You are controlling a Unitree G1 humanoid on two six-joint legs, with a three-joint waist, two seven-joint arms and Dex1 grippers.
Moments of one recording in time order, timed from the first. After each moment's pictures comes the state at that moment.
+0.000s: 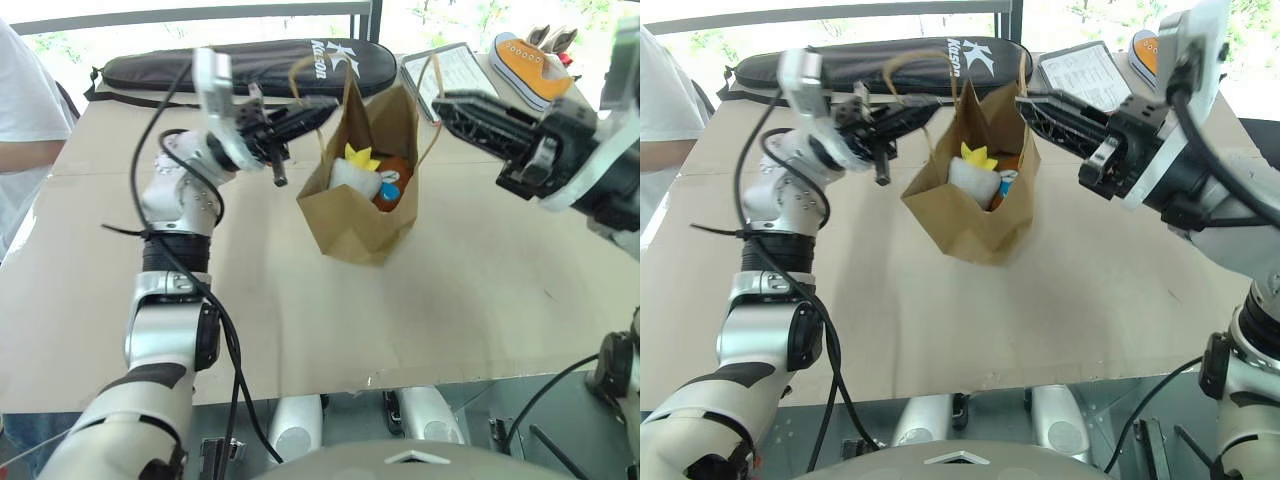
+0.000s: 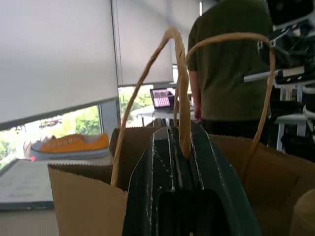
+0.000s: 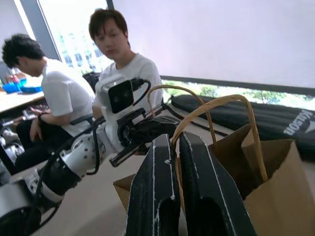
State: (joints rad) left arm -0.90 0.45 0.06 0.54 -0.57 0.11 -1.37; right arm -0.64 -0.68 -0.28 -0.63 1.47 1.04 -0.01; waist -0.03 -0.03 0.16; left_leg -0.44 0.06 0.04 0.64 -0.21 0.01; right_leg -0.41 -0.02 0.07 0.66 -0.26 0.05
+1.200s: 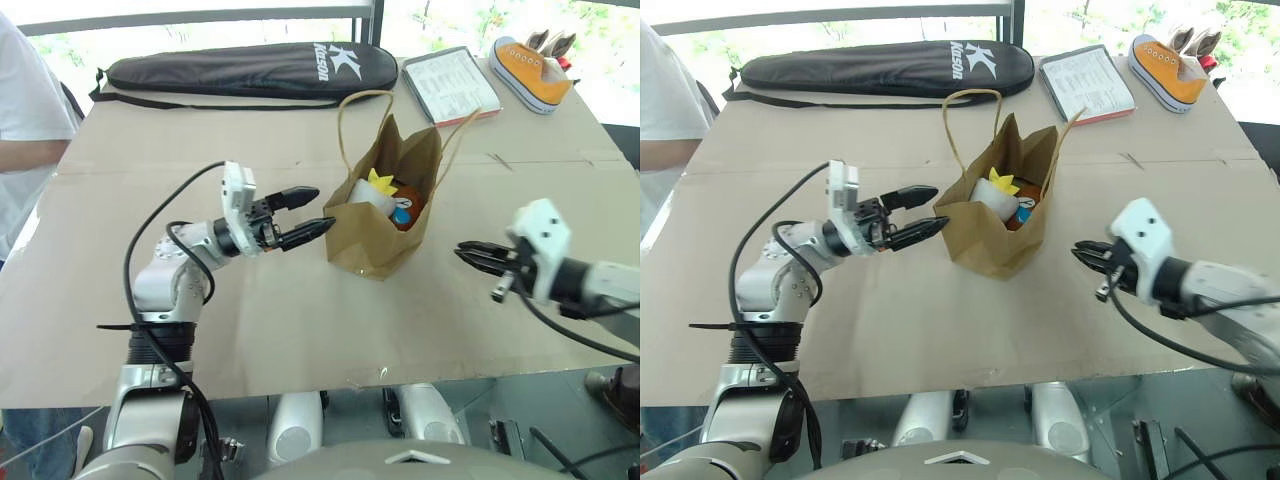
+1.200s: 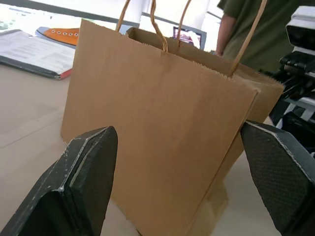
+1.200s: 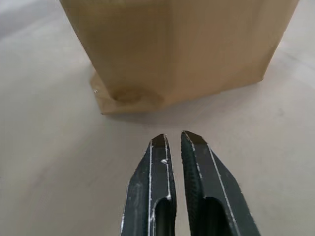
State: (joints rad) left arm -0.42 0.48 0.10 0.07 -0.56 0.37 -1.13; right arm -0.08 -0.96 -0.04 -0.63 0.76 0.74 0.47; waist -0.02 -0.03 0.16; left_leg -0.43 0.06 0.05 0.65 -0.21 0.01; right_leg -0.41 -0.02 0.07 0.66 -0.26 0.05
